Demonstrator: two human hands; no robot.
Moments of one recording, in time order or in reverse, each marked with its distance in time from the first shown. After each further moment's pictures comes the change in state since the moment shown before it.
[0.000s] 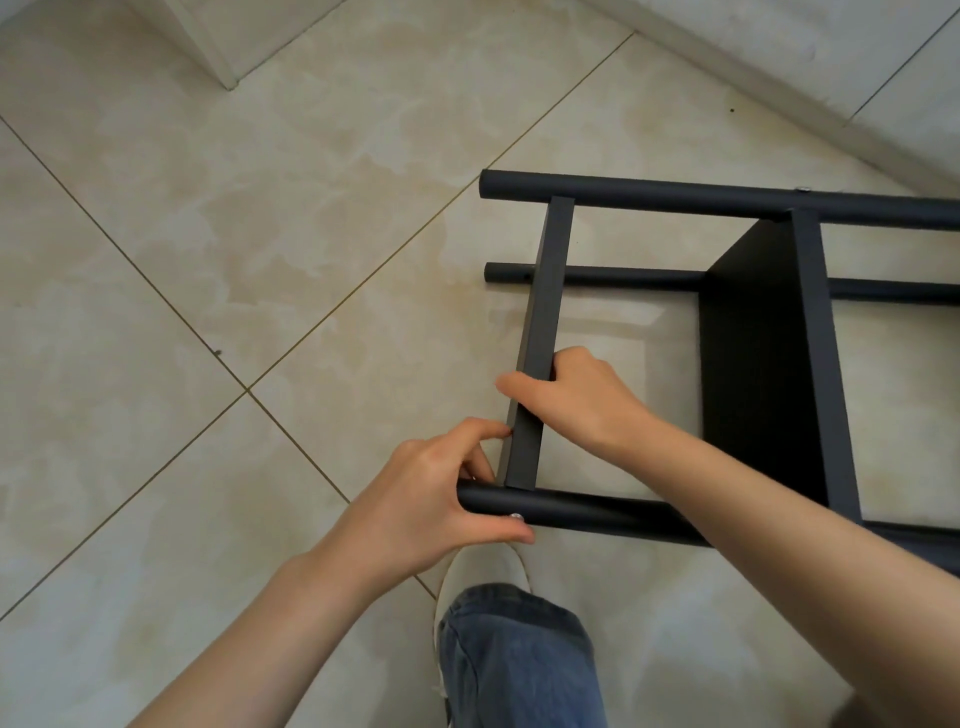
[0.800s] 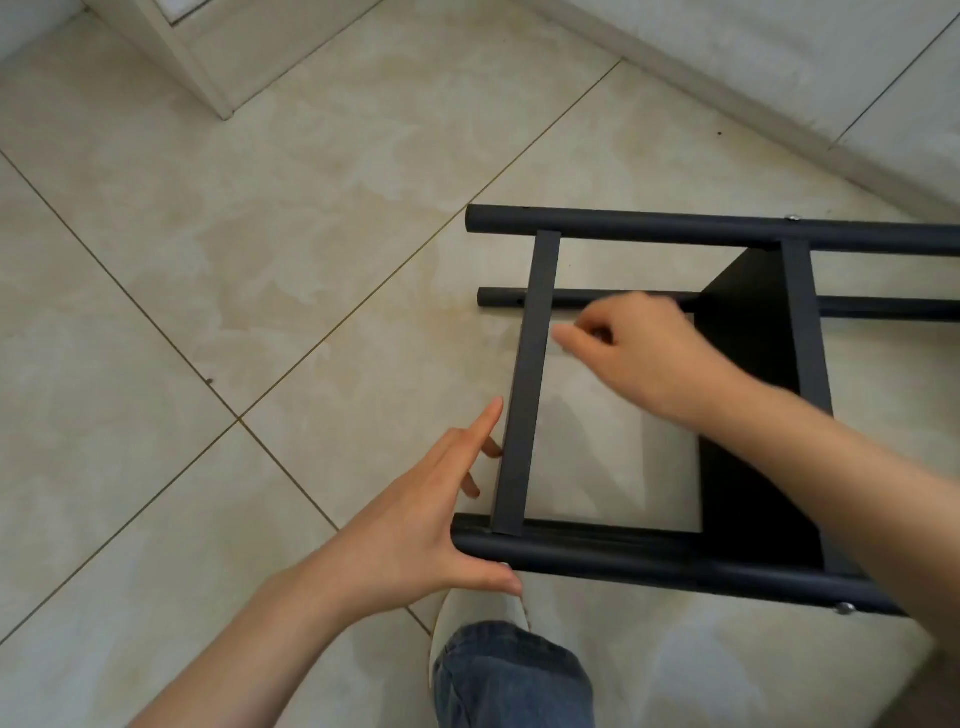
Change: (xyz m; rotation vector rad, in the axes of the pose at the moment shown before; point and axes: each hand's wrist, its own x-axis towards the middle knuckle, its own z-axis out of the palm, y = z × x) left_hand 0.011 -0.013 -0.005 0.027 -0.255 -0.057; right_hand 0.016 -0.008 -0.068 -0.443 0.184 -0.253
